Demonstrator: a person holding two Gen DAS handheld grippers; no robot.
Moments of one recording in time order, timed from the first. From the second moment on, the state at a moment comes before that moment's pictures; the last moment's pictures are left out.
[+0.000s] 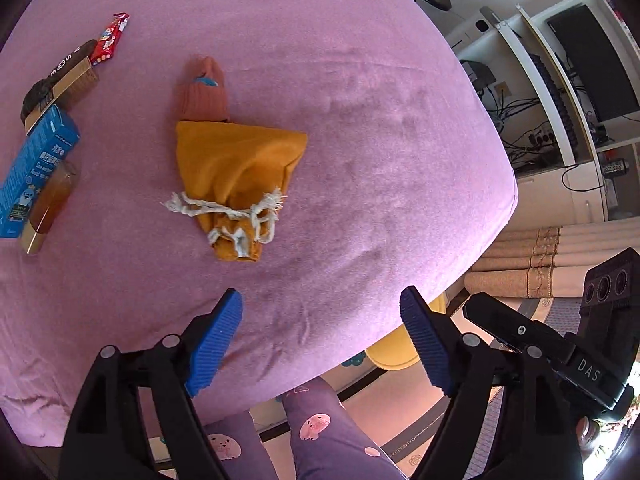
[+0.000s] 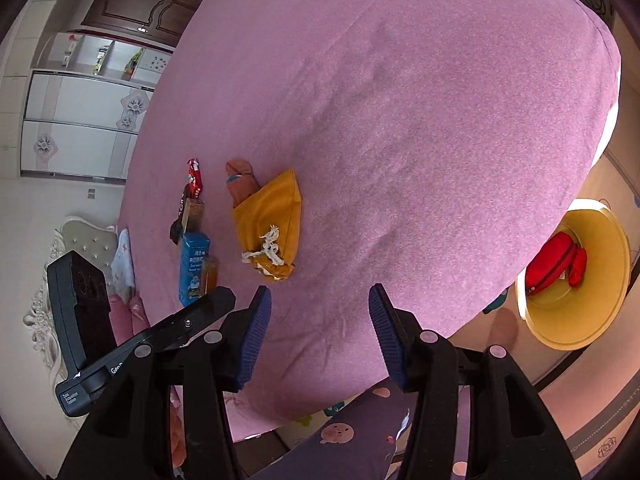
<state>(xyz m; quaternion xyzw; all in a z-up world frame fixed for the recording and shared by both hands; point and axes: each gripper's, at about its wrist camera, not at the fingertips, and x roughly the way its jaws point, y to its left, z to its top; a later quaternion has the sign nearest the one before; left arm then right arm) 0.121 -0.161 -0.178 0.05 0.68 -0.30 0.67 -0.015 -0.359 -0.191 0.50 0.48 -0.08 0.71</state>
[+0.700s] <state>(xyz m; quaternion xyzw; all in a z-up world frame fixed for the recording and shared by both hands) 0.228 -0.111 -0.228 0.02 0.71 -0.25 0.66 0.102 -0.319 -0.259 0.51 0.54 -0.06 0.67</state>
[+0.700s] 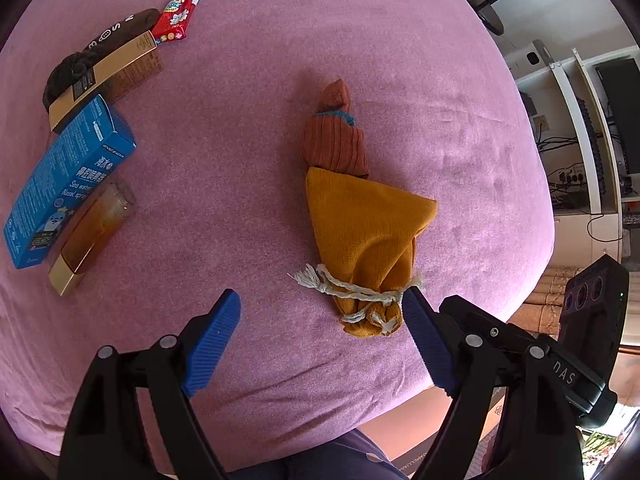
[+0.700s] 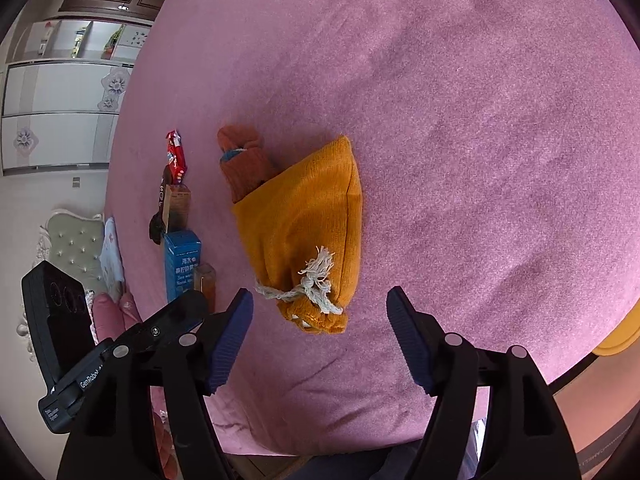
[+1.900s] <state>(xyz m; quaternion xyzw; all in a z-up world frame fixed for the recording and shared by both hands) 0.298 -0.207 -0.293 0.07 0.73 -0.23 0.64 0.086 -0.349 -0.264 0.53 0.54 -0.03 0.65</state>
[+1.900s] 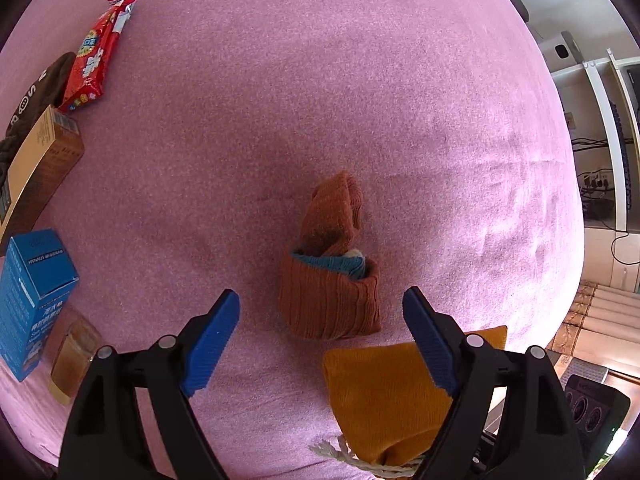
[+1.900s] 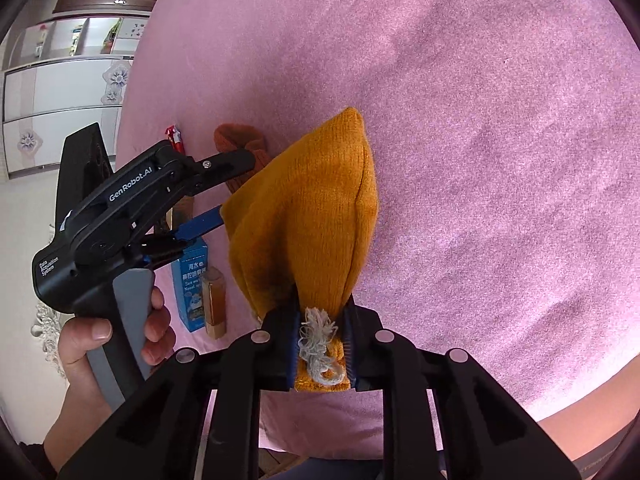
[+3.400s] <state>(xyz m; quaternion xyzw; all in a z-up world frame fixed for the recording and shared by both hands) 0.150 -0.130 -0.222 0.07 0.72 -0.29 0.62 0.002 -0.324 -0.216 0.55 0.47 -0.10 0.68</state>
